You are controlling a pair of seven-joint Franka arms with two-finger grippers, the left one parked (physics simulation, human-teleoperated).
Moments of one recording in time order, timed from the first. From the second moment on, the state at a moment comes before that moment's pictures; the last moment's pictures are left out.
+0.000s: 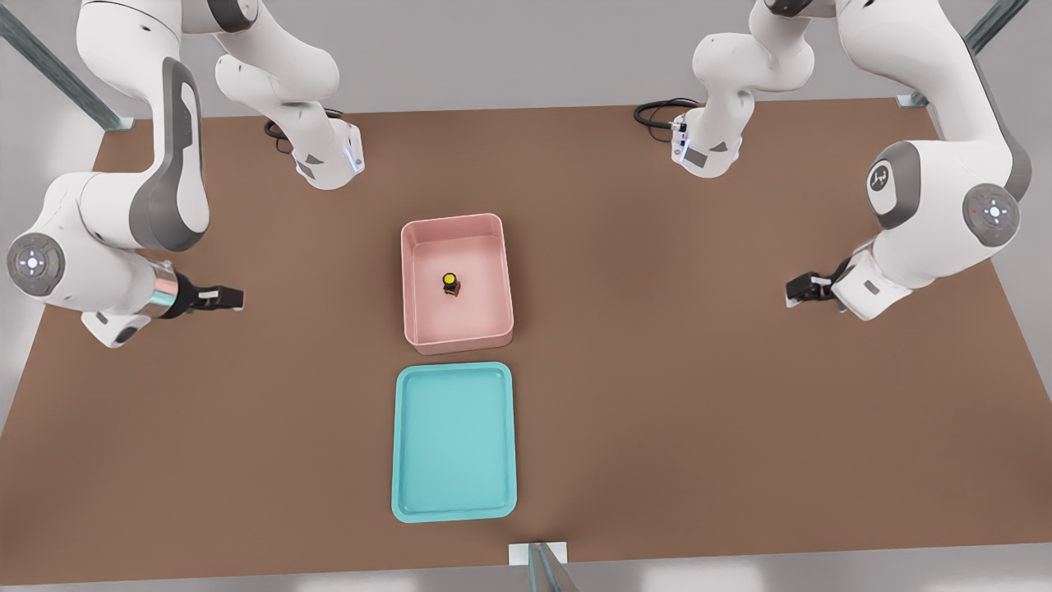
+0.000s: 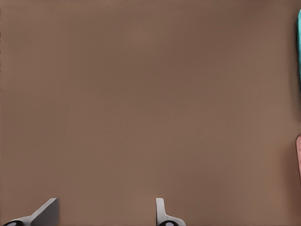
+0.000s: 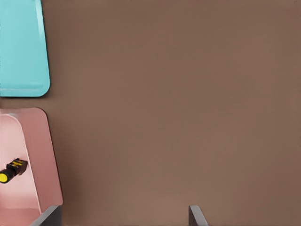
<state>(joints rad) 0.04 0.17 -0.09 -1.62 0.05 1.57 -0.09</state>
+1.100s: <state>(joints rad) 0.65 0.30 0.07 -2.25 0.09 2.48 0.76</state>
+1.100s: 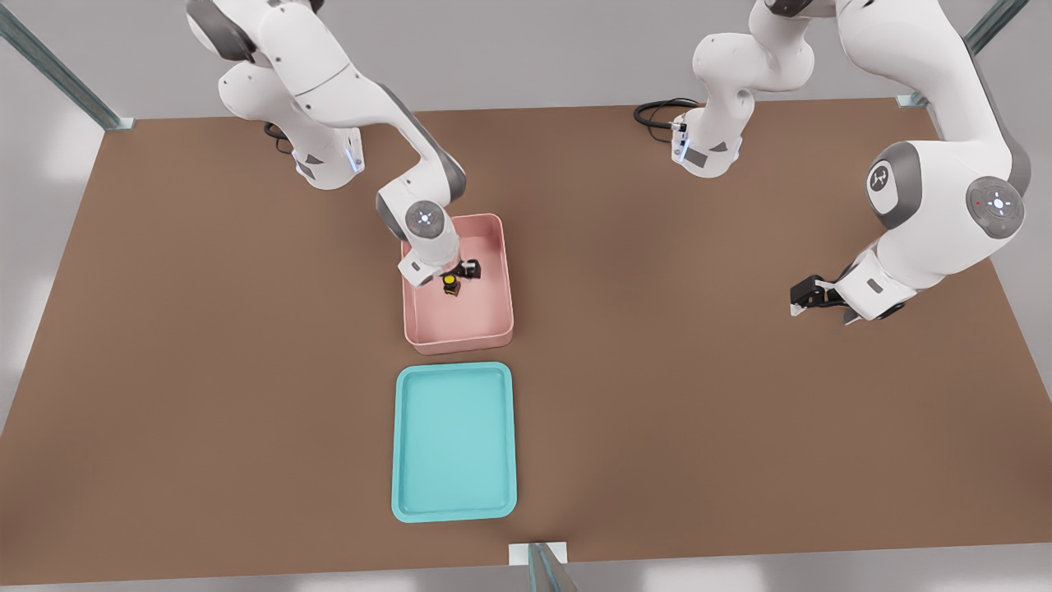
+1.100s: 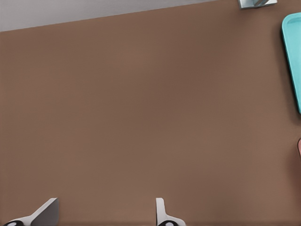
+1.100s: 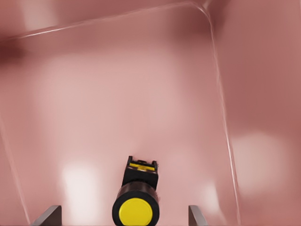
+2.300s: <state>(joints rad) 0.64 0.30 0.05 -2.30 0.08 2.54 1.03</state>
